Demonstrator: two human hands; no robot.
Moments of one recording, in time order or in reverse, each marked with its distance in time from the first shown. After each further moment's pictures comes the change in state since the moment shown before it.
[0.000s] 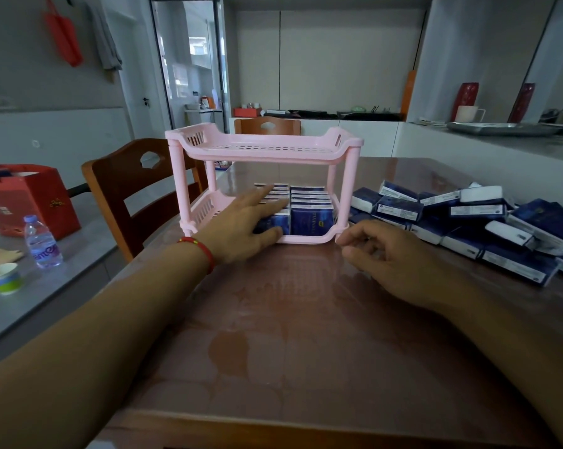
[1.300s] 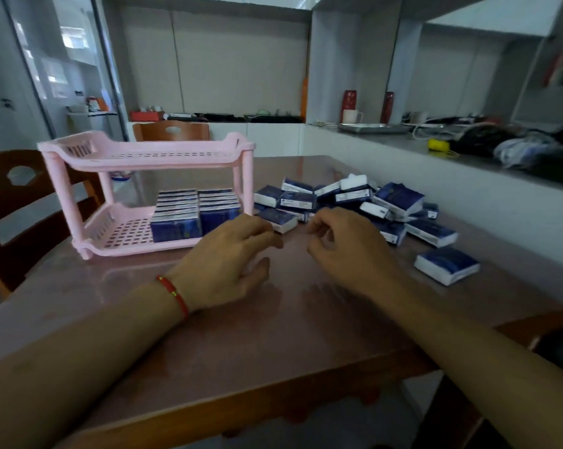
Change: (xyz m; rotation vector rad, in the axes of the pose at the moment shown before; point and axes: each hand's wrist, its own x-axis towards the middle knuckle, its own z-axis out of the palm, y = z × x) left_hand -0.021 0.112 0.022 0.023 0.128 0.583; right_hand -0.064 -0.020 -0.037 -0.447 0.348 0.189
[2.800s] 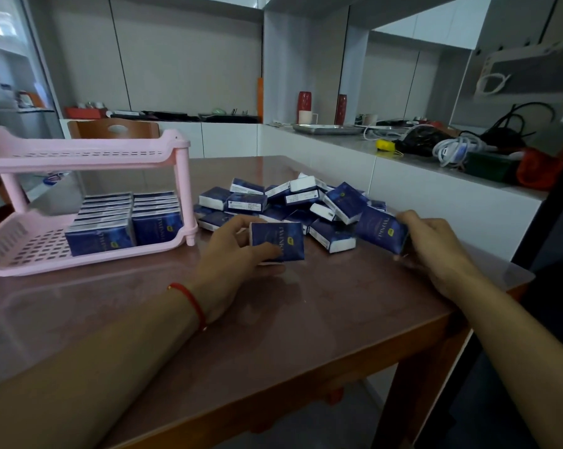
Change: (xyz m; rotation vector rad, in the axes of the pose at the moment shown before) left_hand 0.071 0.068 0.045 -1.464 0.192 -0.772; right_hand -0.034 0.149 -0.075 0.545 0.239 0.682
